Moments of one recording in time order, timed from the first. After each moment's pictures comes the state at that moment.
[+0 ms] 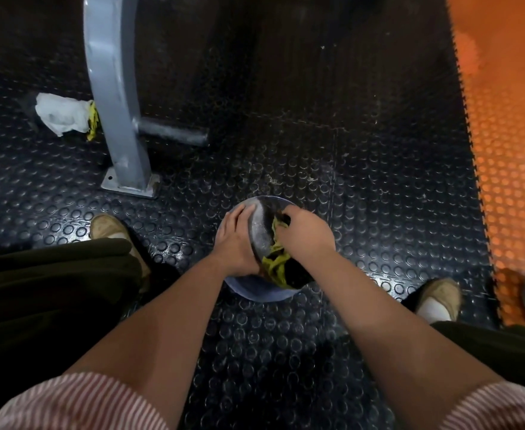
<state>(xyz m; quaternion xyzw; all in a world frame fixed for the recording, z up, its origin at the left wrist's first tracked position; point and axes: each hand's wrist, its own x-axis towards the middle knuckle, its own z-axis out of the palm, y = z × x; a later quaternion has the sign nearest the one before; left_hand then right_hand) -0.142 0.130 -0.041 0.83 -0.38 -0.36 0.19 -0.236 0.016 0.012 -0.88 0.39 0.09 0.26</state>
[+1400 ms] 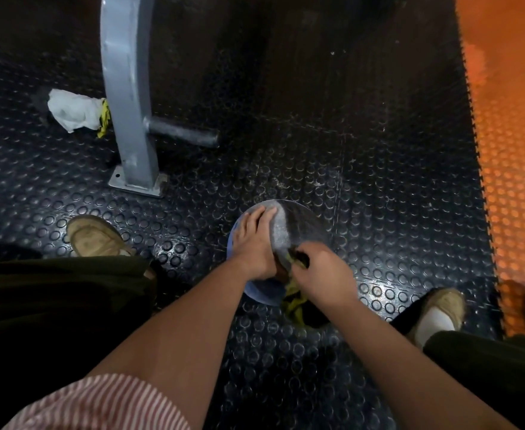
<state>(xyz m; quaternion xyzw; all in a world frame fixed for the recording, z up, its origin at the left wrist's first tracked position) -0.155 0.114 -0.035 0.84 -0.36 -0.36 0.17 -0.282 0.046 0.011 -0.89 0.38 0.06 0.26</state>
